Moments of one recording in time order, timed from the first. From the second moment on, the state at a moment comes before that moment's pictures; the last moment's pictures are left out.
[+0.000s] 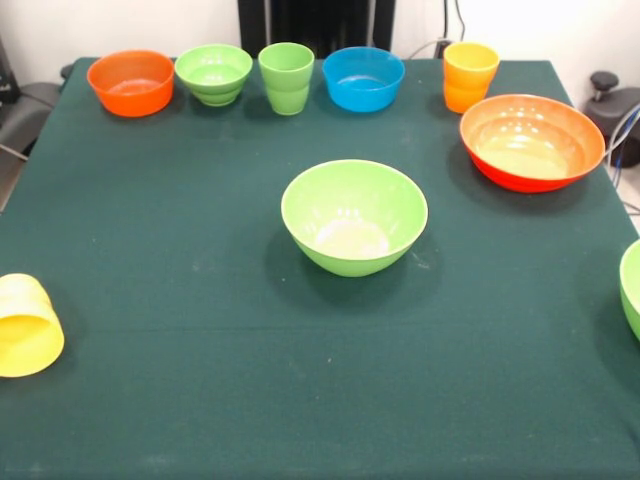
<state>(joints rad) -0.96 0.53 -1.43 0.06 1.44 0.89 2.88</state>
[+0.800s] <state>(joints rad) -0.94 0.55 -1.72 0.05 1.74 0.89 2.86</state>
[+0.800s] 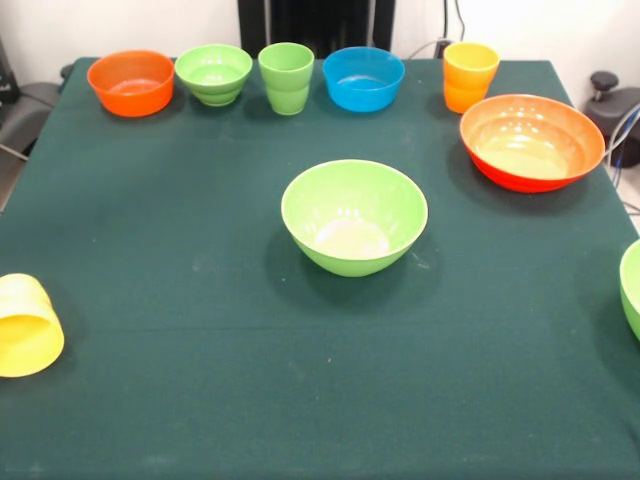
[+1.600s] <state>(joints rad) -0.84 0.55 -1.79 0.07 1.83 0.90 2.86</state>
